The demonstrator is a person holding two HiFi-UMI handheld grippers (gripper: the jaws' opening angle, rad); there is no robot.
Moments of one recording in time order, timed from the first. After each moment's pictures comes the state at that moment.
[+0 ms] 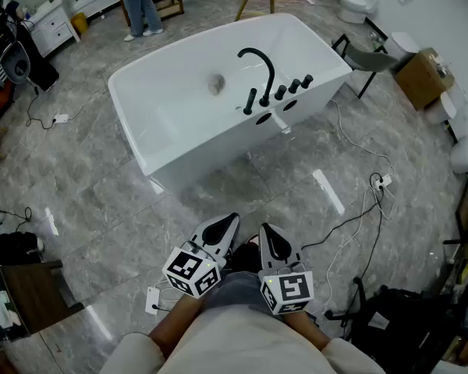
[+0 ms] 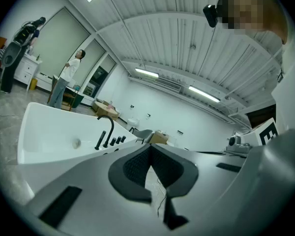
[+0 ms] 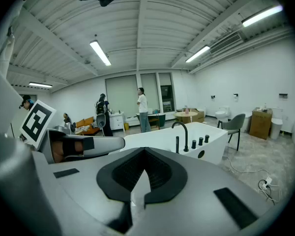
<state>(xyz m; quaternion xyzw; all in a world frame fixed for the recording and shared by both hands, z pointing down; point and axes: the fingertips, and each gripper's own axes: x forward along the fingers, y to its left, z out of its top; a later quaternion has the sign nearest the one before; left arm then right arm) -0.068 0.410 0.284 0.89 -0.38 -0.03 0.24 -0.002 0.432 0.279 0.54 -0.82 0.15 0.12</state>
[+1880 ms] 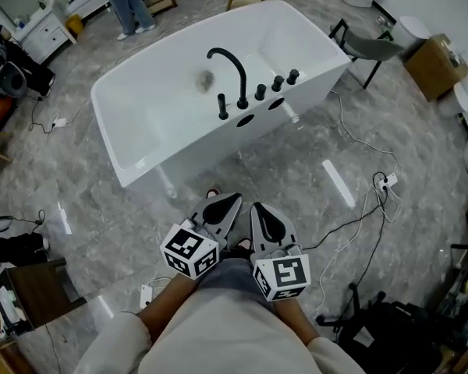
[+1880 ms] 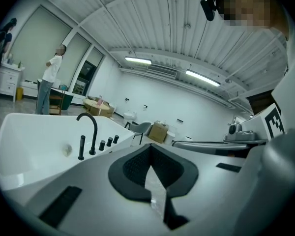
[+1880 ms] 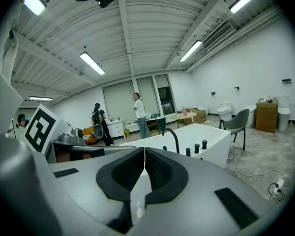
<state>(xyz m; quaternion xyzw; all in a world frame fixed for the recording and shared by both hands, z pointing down) 0.112 0.275 0.279 0.91 -0.36 0.03 0.21 0.147 0.293 0.264 0.52 -0.83 0.17 0.08</state>
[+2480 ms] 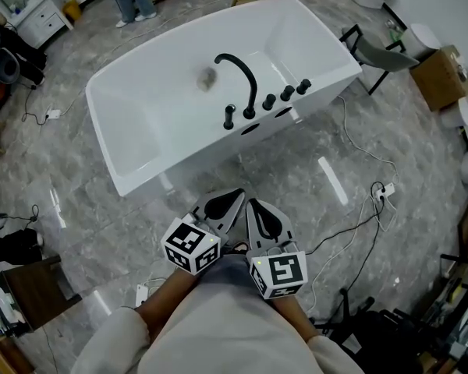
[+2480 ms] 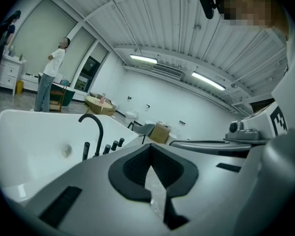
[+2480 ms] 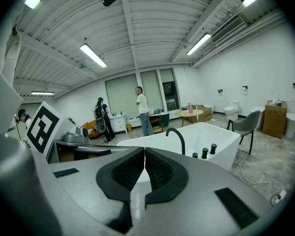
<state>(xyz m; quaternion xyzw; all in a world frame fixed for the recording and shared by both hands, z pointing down) 0.088 0.169 0.291 0.90 -0.36 0.03 0.24 0.107 0.187 0.273 0.50 -0.84 0.17 0.12</state>
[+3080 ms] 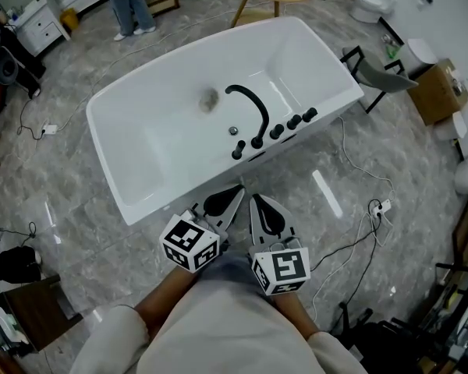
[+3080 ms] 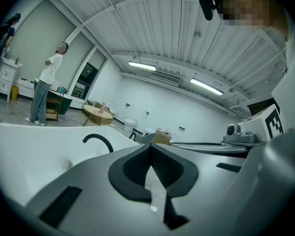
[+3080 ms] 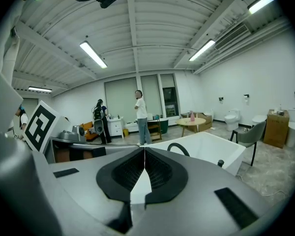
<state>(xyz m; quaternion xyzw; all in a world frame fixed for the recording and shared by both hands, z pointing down) 0.025 0.059 0.261 0.91 -0.35 0.00 0.21 0.050 0.076 0.249 0.51 -0.84 0.13 0.11</state>
